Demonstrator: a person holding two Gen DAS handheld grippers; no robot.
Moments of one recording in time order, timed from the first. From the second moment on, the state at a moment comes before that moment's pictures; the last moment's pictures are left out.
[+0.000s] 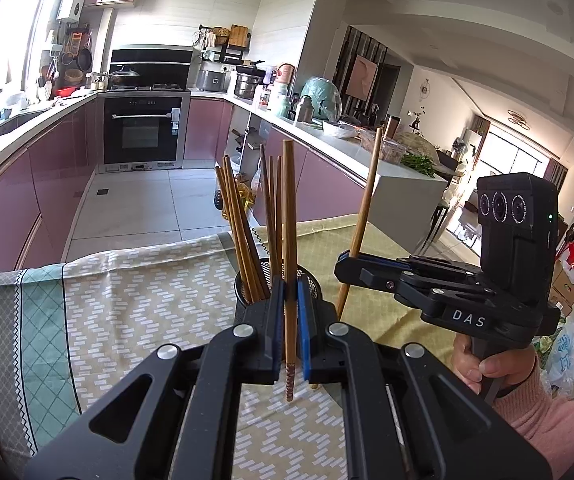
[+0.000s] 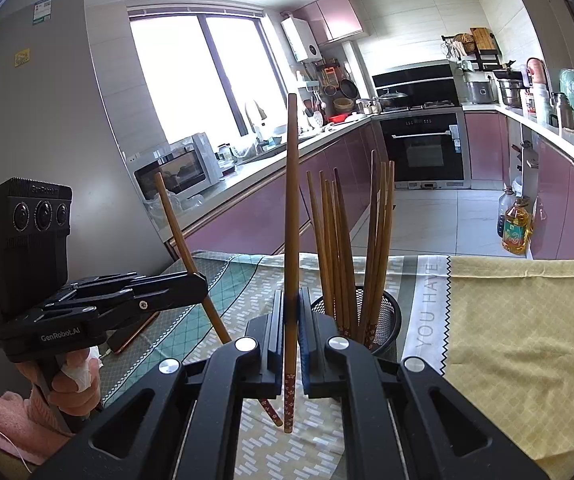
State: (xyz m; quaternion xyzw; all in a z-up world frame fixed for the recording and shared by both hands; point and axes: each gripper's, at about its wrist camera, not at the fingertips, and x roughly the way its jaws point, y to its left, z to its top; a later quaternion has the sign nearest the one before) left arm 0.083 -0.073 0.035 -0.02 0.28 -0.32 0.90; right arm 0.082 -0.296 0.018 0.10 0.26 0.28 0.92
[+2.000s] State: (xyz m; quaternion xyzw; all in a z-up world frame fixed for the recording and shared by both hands) left arm 0.096 -0.088 0.084 -0.03 0.22 -0.32 0.92; right arm 0.103 -0.302 0.051 0.09 0.21 0.27 0.94
